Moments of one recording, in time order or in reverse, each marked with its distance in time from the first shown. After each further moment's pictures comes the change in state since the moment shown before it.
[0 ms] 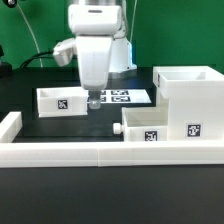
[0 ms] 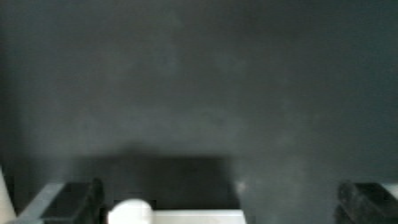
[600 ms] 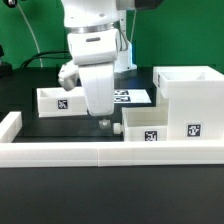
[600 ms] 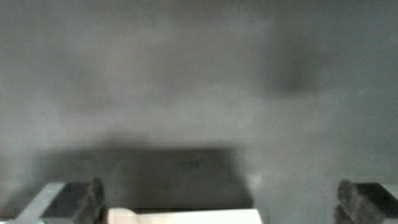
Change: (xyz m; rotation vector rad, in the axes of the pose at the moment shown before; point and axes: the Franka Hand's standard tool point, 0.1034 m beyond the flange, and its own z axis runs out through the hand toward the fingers) arm 0.025 -0.001 0.031 0.047 0.095 0.012
